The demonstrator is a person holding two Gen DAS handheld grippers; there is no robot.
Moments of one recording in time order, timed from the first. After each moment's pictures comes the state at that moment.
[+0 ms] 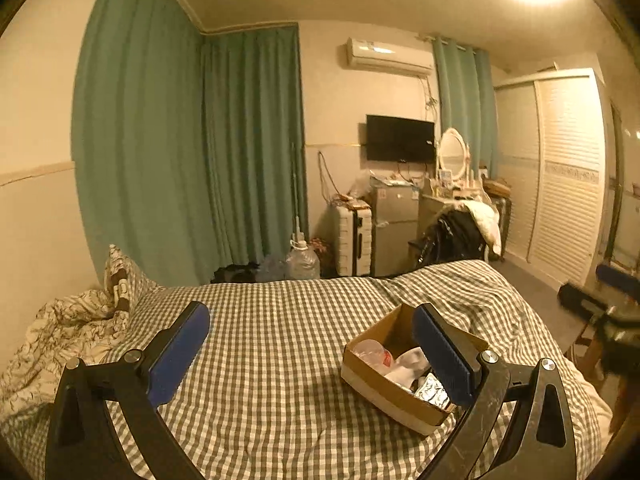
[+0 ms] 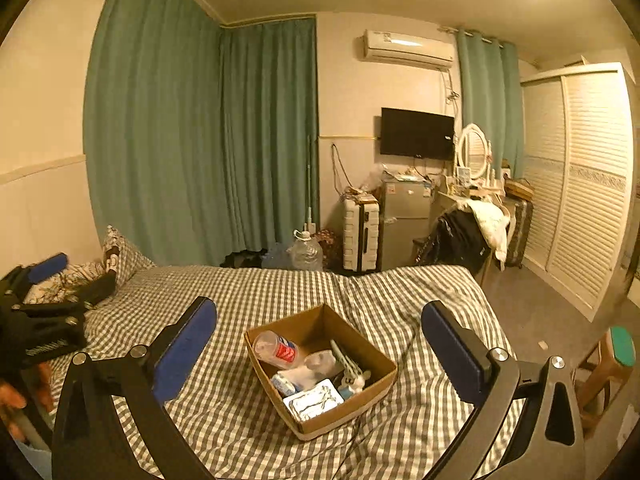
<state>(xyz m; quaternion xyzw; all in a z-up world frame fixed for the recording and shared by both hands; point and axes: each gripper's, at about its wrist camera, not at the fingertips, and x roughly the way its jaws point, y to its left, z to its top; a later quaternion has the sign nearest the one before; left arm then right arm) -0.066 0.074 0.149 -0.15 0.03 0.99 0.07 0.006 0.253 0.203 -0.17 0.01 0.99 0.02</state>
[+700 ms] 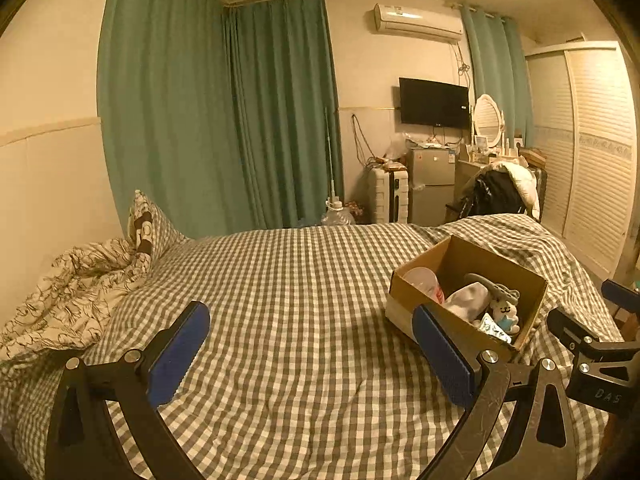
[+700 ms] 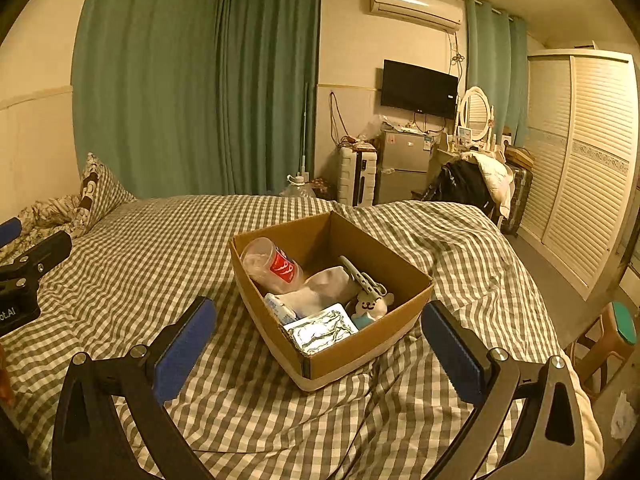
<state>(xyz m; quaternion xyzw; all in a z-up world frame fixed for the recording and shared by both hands) -0.083 0.064 0.040 -0.20 0.04 0.98 0.00 -0.041 0.231 0.053 -0.24 -0.02 0.97 0.03</state>
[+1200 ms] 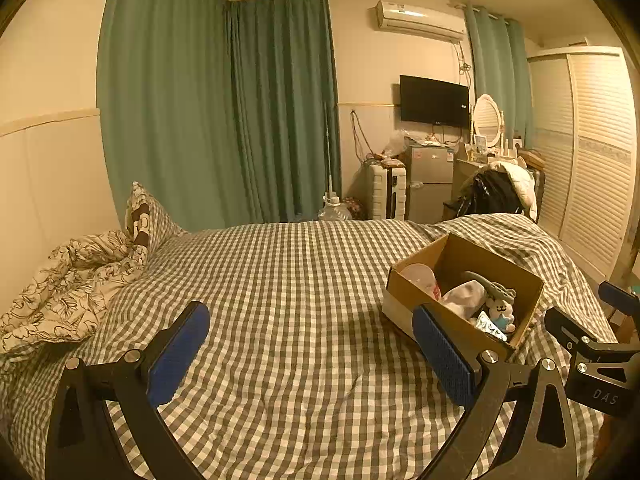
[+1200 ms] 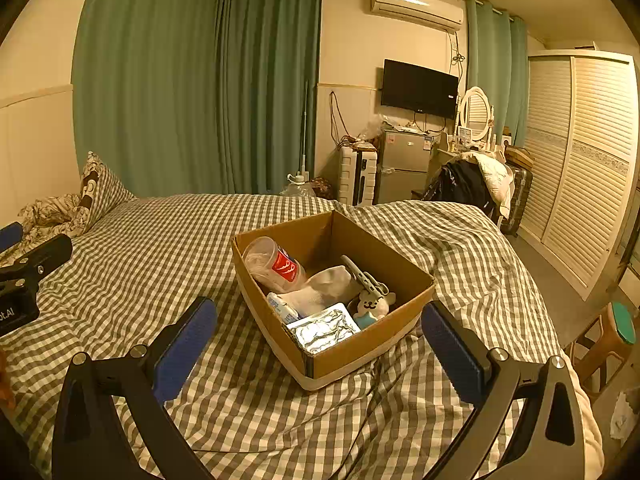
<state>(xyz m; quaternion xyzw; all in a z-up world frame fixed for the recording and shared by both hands) -0.082 0.062 0.042 -0.21 0.03 0.98 0.00 -0.040 0.229 0.055 -0.24 -0.02 0.97 0.03</state>
